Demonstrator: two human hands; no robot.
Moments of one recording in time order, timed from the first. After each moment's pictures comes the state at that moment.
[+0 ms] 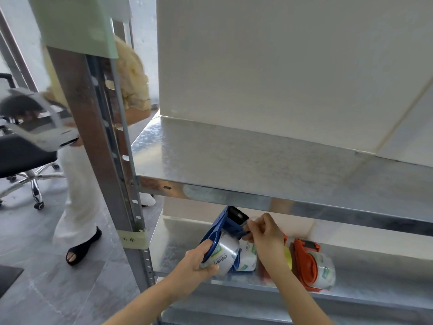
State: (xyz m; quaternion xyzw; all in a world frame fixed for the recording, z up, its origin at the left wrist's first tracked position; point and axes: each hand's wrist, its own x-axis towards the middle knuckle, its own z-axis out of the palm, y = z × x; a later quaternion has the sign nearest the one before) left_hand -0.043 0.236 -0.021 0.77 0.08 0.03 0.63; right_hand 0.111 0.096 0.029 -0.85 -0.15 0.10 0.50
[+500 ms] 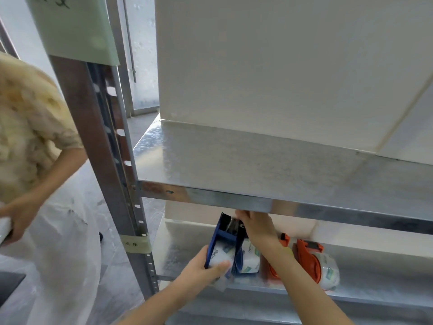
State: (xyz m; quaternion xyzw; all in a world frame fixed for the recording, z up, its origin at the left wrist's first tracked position) left_hand -0.036 0.230 -0.016 0.67 0.17 -0.04 0.72; right_hand 0.132 0.130 0.048 -0.91 -0.28 0.12 0.26
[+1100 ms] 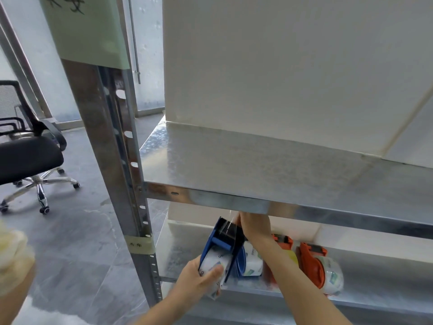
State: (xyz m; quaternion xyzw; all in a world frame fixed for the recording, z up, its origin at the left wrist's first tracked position) left_hand -0.046 0.228 -0.035 0.61 0.19 0.05 0.76; right_hand 0.134 0.159 0.038 -0.94 -0.31 0.04 0.12
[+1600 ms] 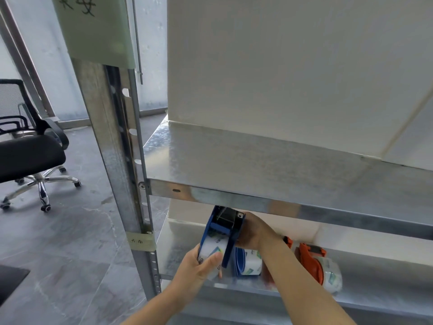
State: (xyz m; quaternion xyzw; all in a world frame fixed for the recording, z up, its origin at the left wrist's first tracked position) left_hand -0.047 0.227 -0.007 0.66 0.15 0.10 0.73; right_hand 0.136 0.160 0.032 -0.62 0.03 0.53 0.58
